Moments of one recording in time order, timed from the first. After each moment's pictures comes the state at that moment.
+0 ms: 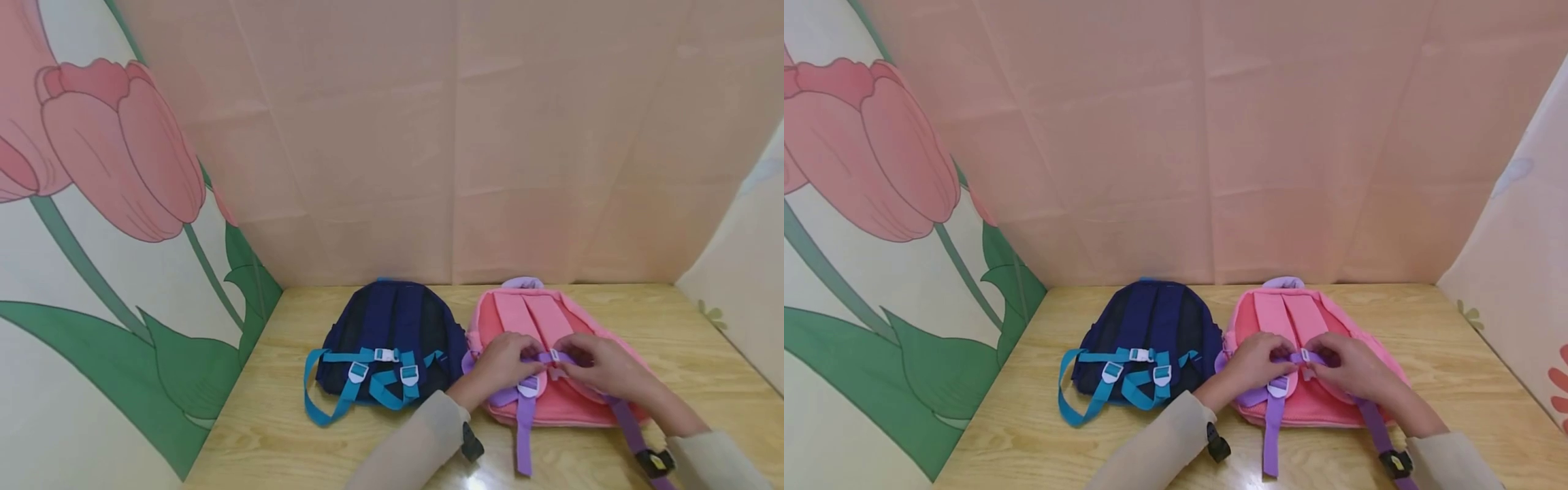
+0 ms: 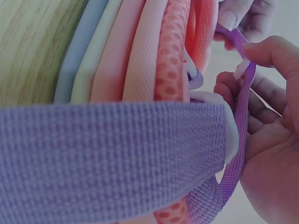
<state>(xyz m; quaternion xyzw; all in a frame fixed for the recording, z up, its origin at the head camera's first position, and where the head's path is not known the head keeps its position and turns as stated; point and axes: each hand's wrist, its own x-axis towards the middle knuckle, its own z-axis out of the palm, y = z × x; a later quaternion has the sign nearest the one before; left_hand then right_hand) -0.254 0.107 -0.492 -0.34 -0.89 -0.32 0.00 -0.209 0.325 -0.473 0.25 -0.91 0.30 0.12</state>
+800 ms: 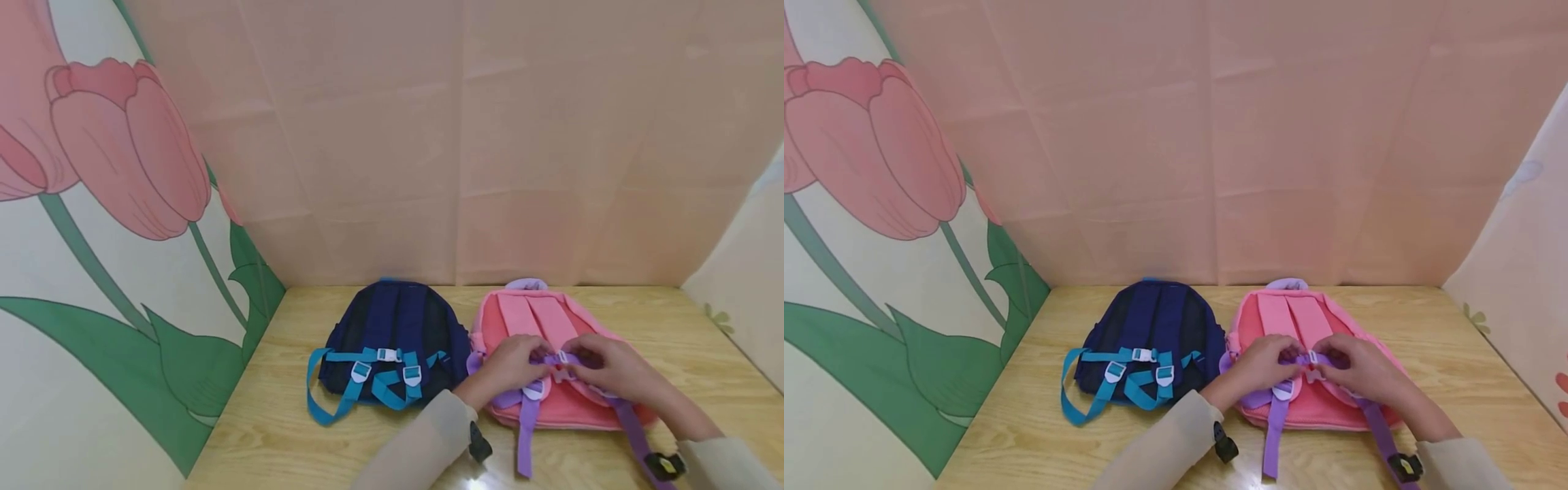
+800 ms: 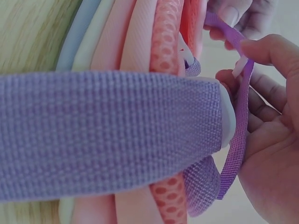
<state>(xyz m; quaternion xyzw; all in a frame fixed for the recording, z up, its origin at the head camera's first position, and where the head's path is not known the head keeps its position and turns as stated) -0.253 0.115 -0.490 -0.34 -0.88 -0.32 -0.03 -0.207 0.331 -0.467 0.22 -0.93 0.27 0.11</state>
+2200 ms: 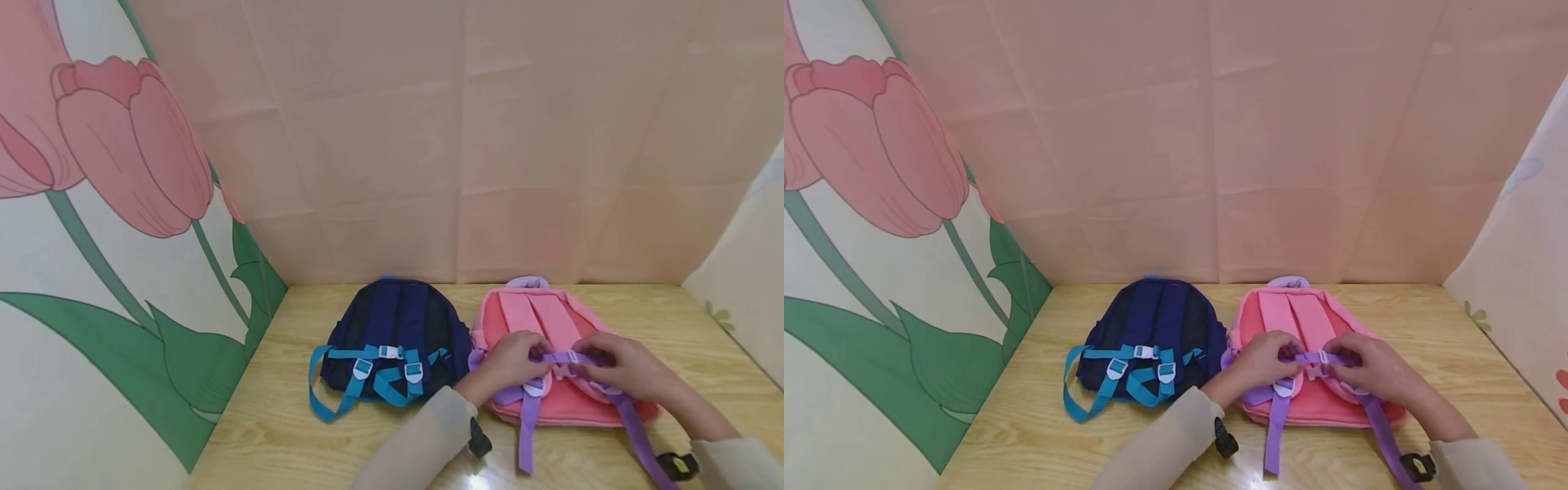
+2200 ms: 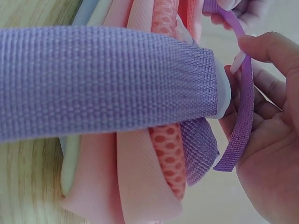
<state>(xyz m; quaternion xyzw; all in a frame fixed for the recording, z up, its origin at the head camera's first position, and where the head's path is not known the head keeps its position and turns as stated) -0.248 0.113 -0.485 -0.30 -0.88 -0.36 -0.05 -0.202 0.344 -0.465 0.21 -0.94 0.26 0.09</state>
